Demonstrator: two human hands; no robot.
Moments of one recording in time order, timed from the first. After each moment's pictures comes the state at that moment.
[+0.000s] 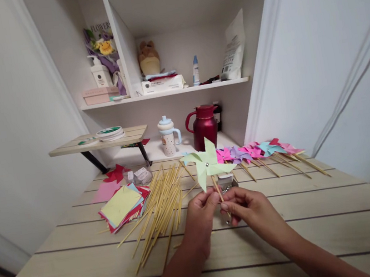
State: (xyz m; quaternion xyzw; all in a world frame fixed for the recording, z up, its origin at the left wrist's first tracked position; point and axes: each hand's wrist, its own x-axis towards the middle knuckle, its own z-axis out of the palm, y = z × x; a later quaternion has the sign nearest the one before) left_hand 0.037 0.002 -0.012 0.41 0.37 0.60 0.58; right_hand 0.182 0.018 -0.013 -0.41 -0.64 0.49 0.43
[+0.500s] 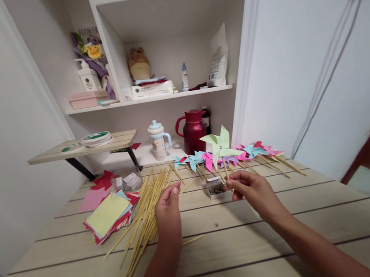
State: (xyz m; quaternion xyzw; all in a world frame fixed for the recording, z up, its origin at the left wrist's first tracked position) left_hand 0.005 0.017 -0.011 0.41 0.47 0.70 0.35; right_hand 0.223 0.055 -0.007 -0.46 -0.55 0.44 0.55
